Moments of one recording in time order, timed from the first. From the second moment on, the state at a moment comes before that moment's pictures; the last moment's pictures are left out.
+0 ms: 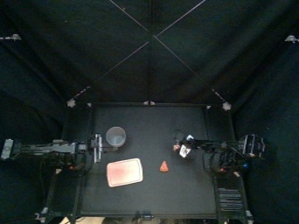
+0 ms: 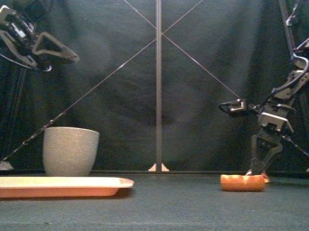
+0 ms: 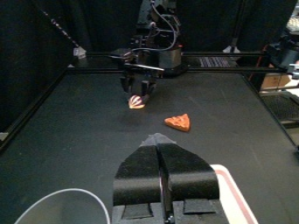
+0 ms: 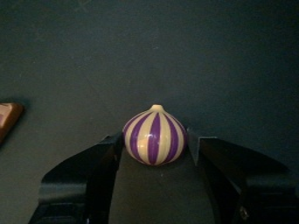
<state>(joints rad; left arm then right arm) 0.09 -0.98 1.20 0.04 -0.05 0.00 -0.38 -0.20 1.10 0.17 0.08 0.03</state>
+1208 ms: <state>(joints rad) 0.11 -0.98 1.20 0.04 -0.05 0.00 -0.06 -0.08 0.68 0.18 0.06 0.03</state>
